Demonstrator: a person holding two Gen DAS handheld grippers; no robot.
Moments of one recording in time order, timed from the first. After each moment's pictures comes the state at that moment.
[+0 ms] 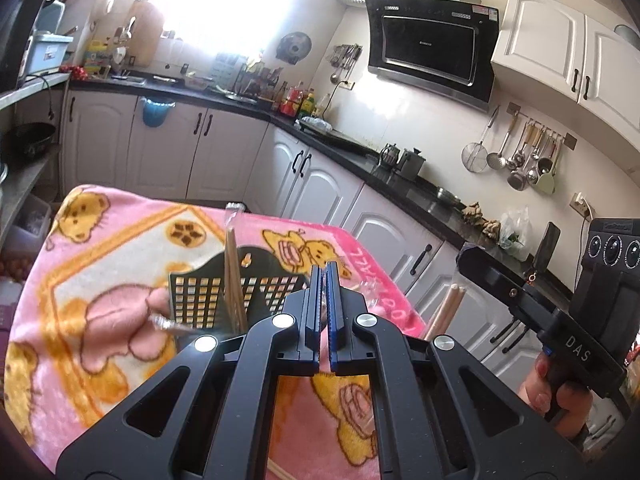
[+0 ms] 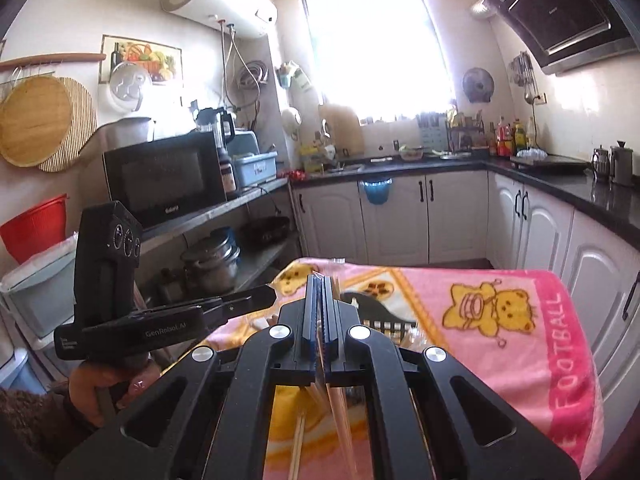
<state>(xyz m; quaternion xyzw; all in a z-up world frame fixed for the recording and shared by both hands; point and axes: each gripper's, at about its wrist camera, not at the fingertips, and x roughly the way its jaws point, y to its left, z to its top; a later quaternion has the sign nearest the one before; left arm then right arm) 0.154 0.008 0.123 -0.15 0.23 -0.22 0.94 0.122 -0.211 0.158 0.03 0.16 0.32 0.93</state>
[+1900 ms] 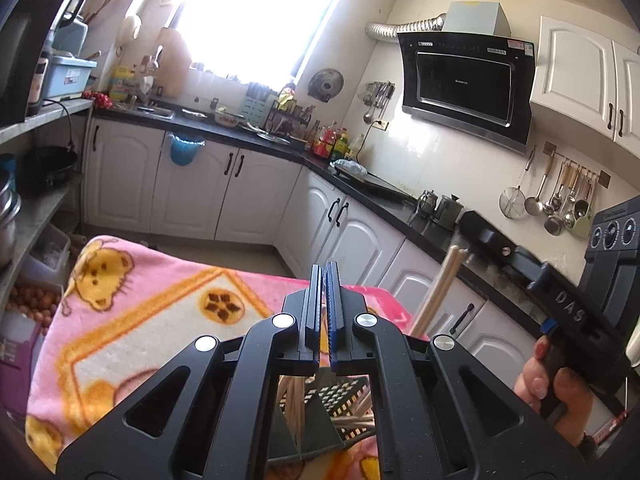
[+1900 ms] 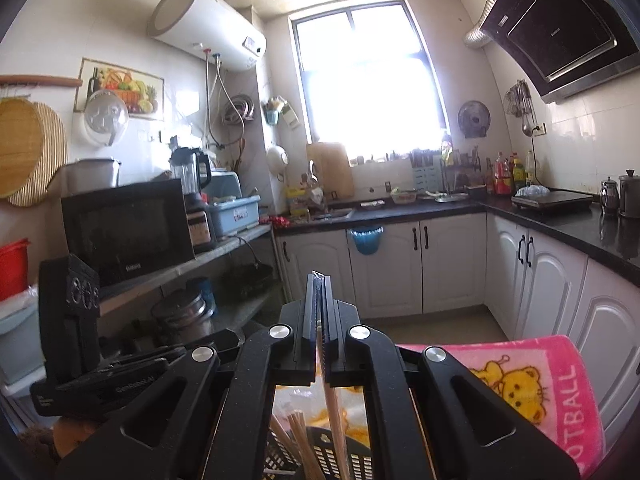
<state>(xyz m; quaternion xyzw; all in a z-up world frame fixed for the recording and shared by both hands) 0.240 0.045 0.150 -0.17 0.18 -0.15 0.96 0.249 -0.165 0.198 0.04 0.10 0.30 0.95</state>
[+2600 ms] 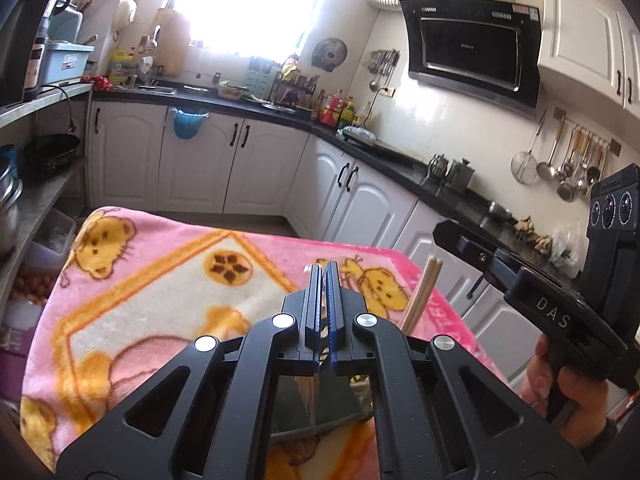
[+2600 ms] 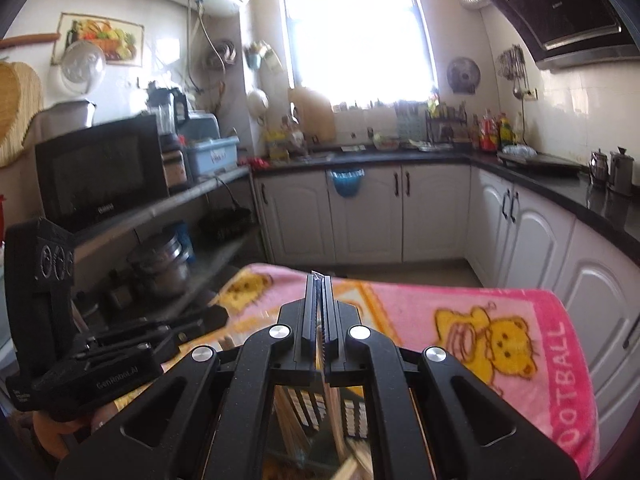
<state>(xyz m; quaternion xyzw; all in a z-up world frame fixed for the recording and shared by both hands) 0.241 0.026 0.105 -0.13 0.23 -0.14 0.95 0.260 -0.155 0.145 0.00 0.19 0.26 0.95</state>
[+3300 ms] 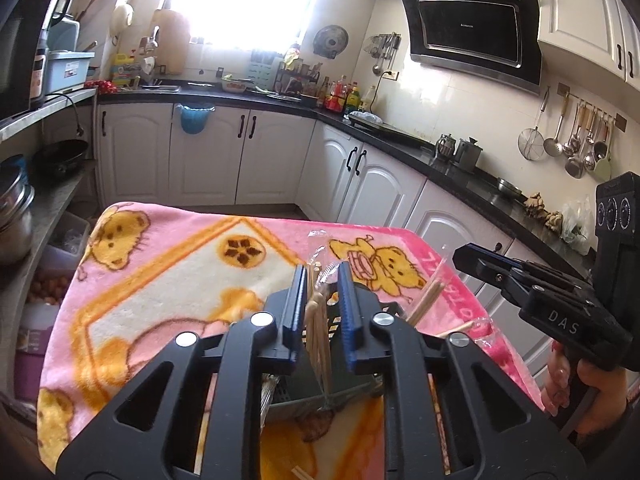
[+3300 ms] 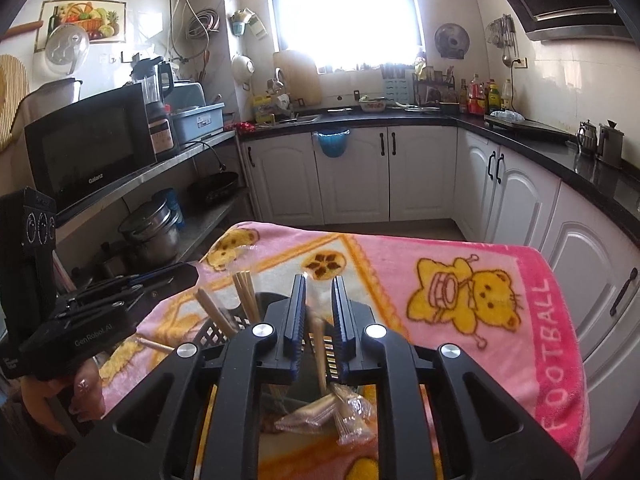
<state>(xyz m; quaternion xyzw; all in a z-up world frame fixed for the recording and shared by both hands) 0.223 0.021 0.100 -0.10 0.25 -0.13 0.95 0.243 -0.179 0.124 -0.01 0.26 0.24 0.94</state>
